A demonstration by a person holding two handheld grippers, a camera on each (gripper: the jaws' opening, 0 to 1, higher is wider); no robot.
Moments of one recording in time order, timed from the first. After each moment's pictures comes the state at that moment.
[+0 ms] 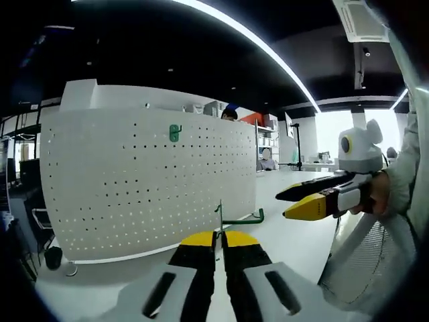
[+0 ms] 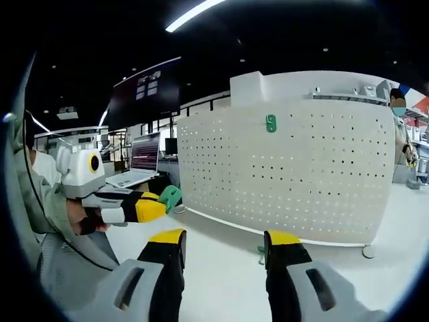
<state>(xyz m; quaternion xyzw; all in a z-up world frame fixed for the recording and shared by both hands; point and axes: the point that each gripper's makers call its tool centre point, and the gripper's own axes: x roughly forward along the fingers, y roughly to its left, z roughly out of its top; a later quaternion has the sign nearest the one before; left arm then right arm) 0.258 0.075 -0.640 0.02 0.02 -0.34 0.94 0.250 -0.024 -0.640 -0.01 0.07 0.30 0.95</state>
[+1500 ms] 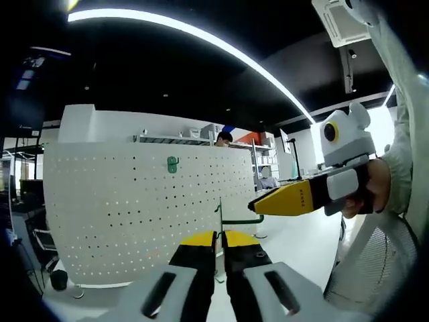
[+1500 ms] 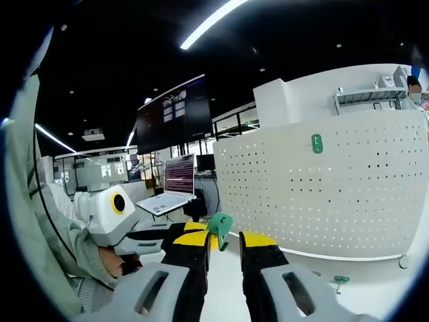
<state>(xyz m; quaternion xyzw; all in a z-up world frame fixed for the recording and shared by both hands) 0.250 0.074 -0.605 0.02 -0.06 -0.34 0.94 0.235 0.047 -0.586 0.05 0.04 0.40 0.91</state>
